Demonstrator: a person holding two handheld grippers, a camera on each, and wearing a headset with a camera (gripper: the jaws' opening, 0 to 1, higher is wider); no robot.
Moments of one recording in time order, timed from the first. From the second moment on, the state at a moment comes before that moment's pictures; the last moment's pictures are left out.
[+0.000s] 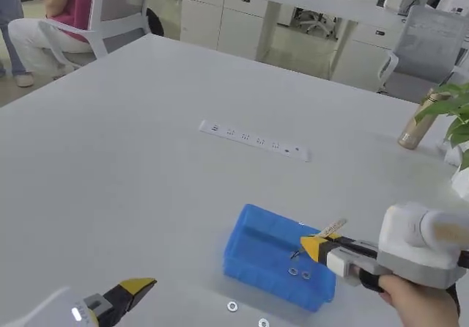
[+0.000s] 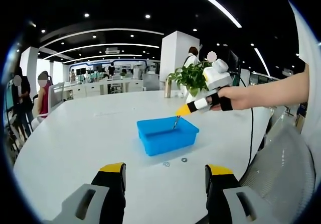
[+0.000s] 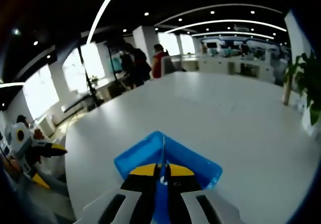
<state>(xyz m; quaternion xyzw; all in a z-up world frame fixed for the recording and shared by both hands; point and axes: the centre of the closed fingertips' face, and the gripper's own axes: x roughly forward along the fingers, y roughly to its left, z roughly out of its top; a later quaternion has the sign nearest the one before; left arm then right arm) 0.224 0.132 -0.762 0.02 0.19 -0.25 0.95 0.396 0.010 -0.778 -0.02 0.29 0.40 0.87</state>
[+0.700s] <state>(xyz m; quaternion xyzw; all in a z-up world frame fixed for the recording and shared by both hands) 0.223 0.128 -0.763 0.02 0.20 -0.26 0.95 0.403 0.030 -0.811 -0.02 0.35 0.42 0.84</state>
